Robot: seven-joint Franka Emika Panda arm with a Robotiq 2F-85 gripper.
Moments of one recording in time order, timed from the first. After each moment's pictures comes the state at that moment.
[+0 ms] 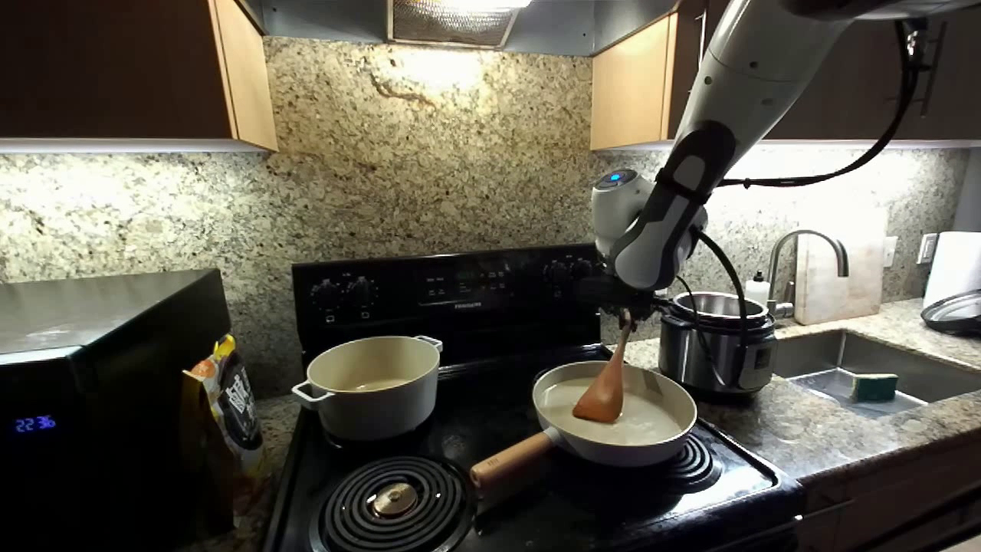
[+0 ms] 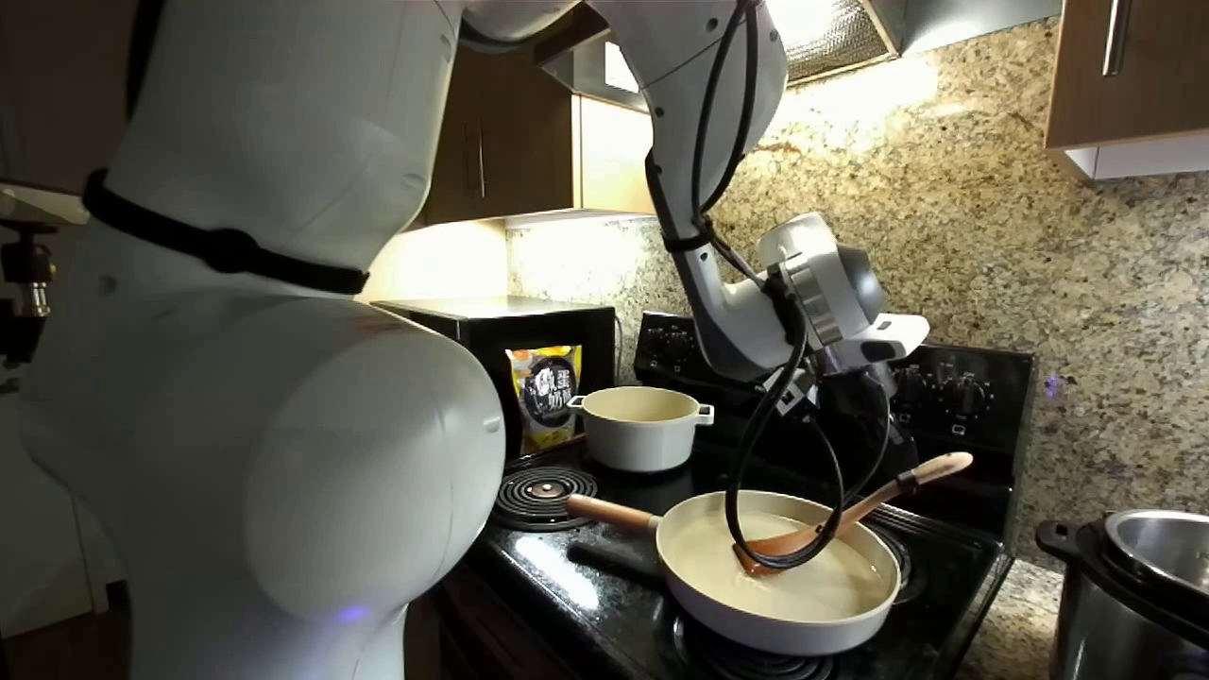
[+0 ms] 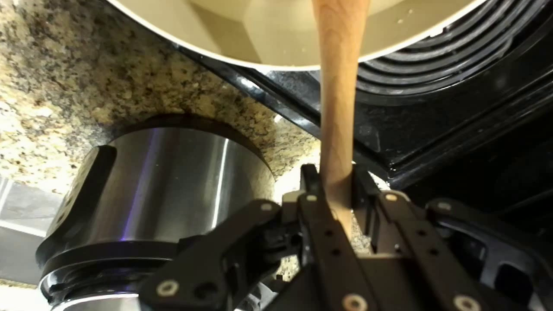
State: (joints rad) arm 0.13 0.29 -0.38 -2.19 -0.65 2.75 1.40
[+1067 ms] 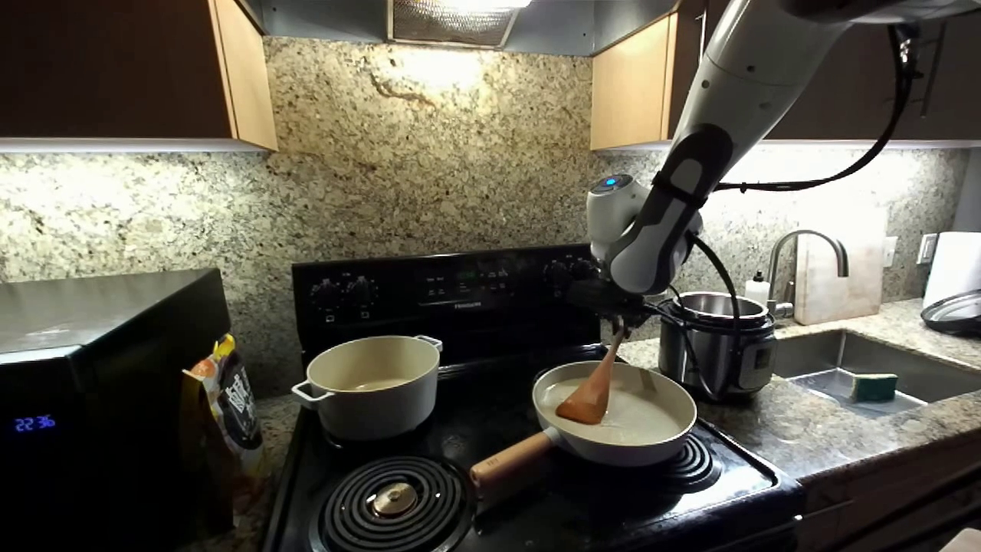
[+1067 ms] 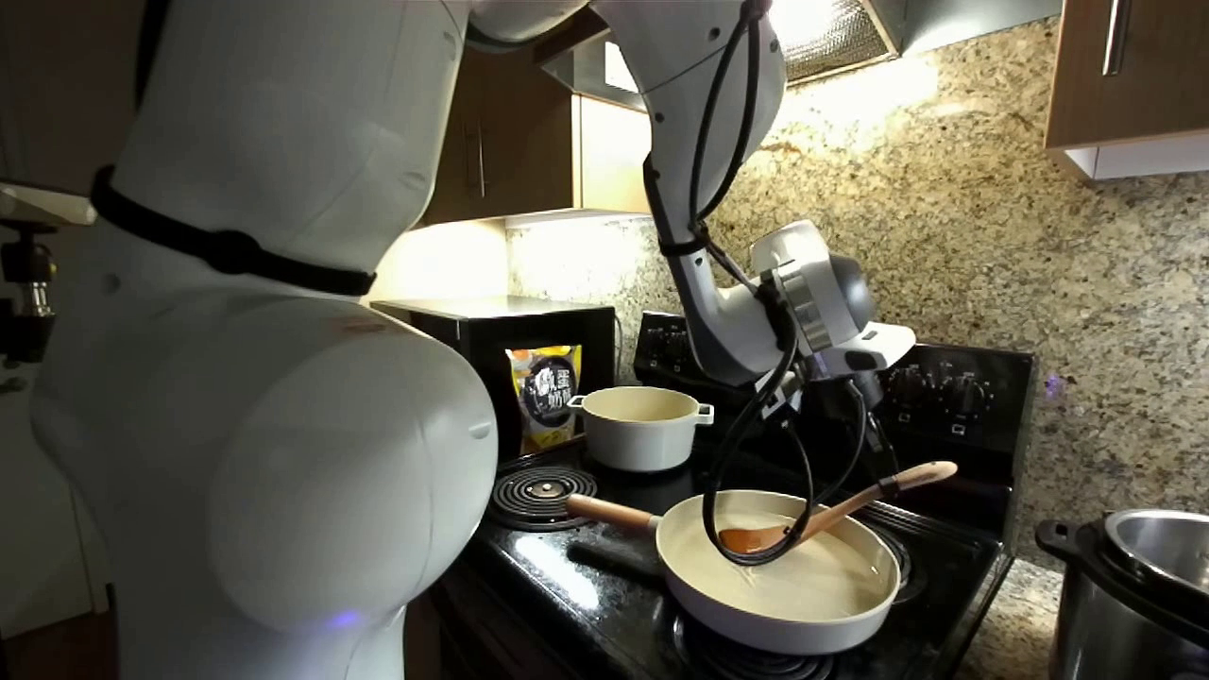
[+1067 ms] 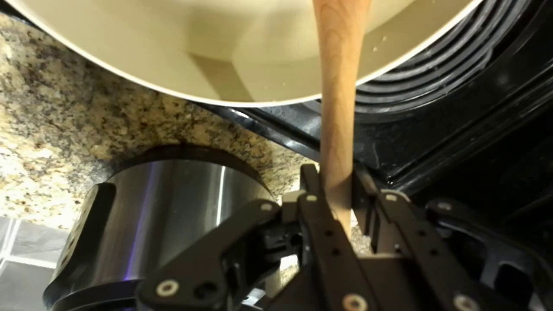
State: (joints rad) arm 0.07 0.30 -0.30 -2.19 -0.65 2.75 1.50
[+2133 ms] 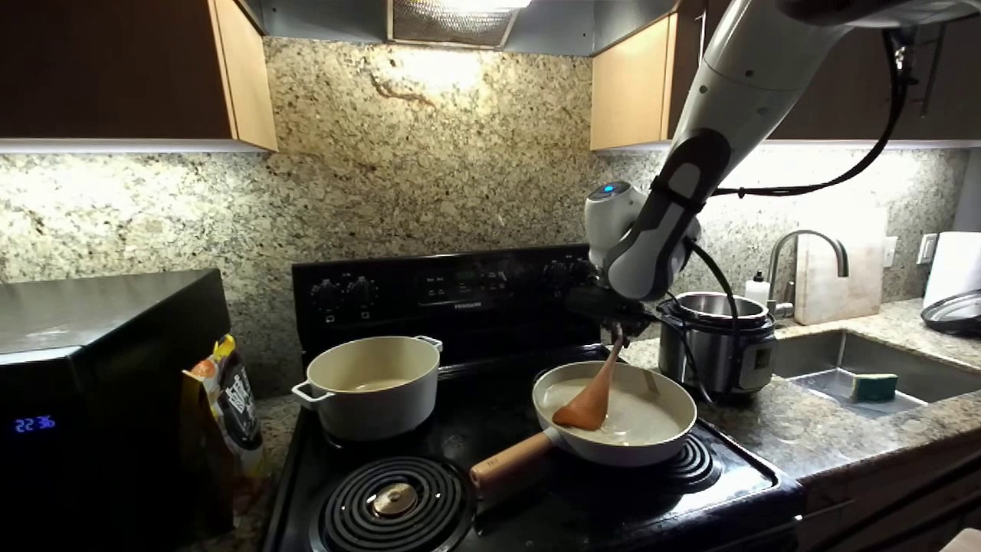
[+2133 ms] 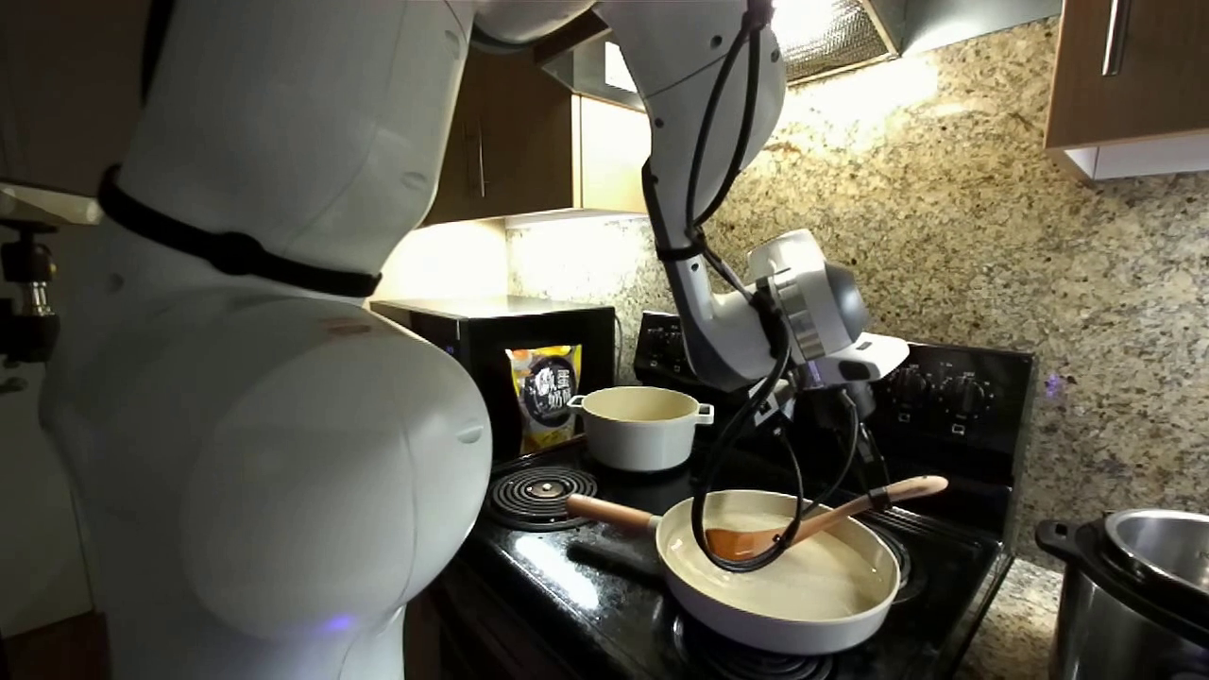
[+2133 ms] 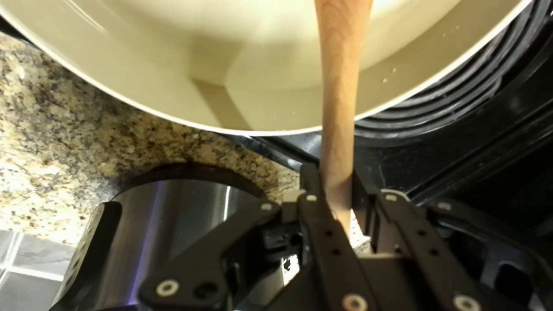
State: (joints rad) arm 0.03 0.31 -0.25 -2.20 -0.64 2.74 1.49
